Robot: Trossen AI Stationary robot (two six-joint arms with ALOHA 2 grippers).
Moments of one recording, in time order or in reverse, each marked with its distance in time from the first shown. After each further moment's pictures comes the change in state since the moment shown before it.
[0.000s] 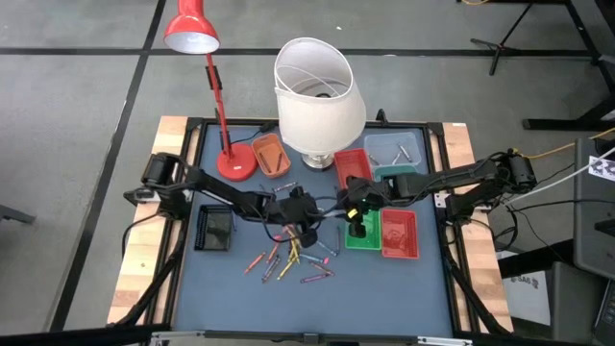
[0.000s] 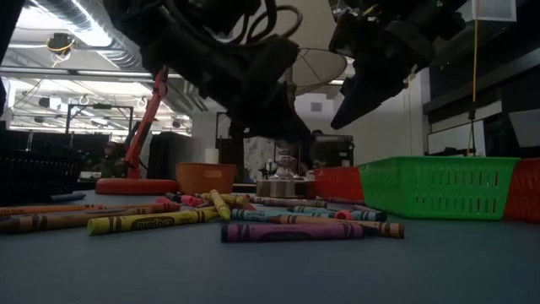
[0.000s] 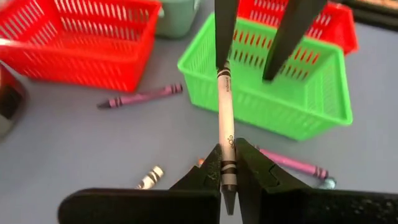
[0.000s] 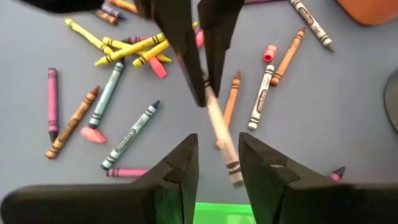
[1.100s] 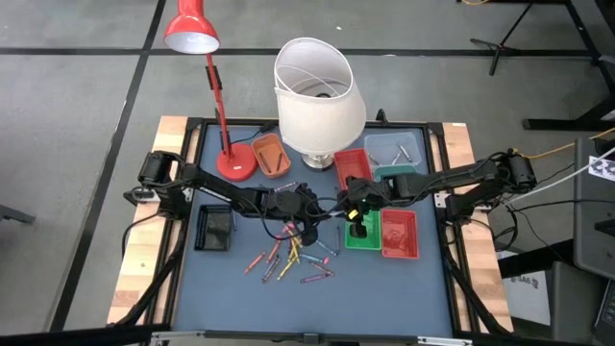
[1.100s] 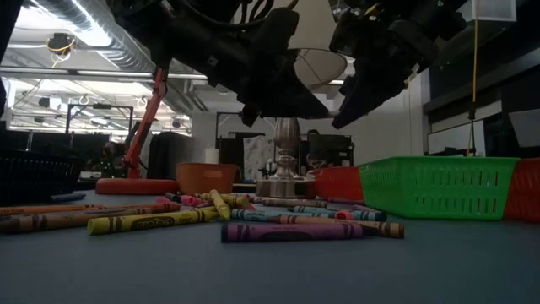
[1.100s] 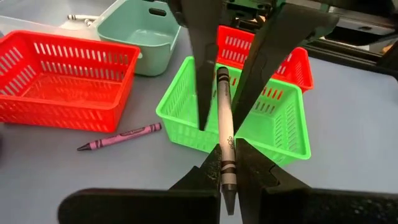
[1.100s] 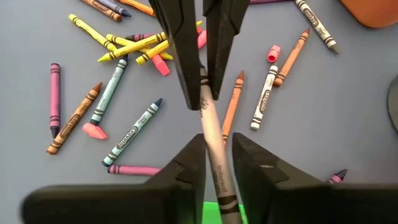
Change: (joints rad) left arm 0.018 -0.026 0.002 0.094 0.092 0.040; right arm 0.000 0.000 0.000 -0.001 0.000 -0.018
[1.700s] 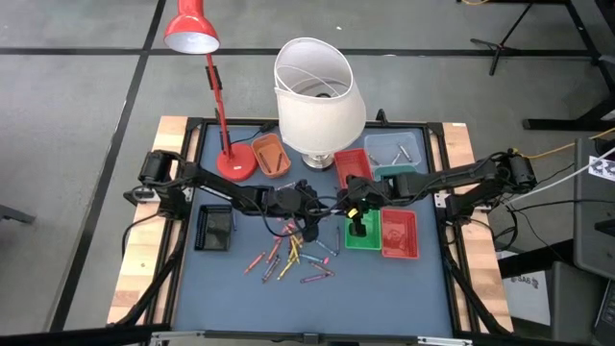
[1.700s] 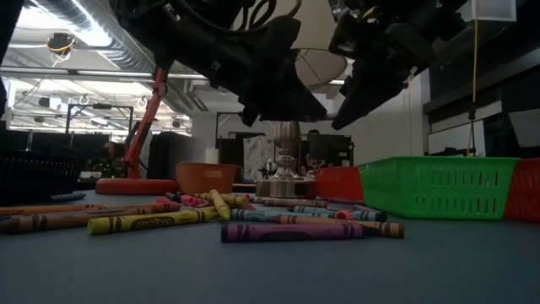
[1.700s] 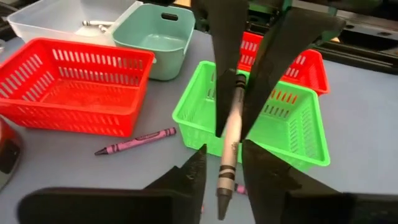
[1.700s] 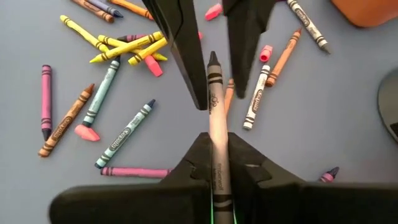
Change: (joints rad) left arm 0.028 0.000 0.000 0.003 -0.018 0.024; right arm -0.011 -0.004 0.000 -0.005 0.007 0.002
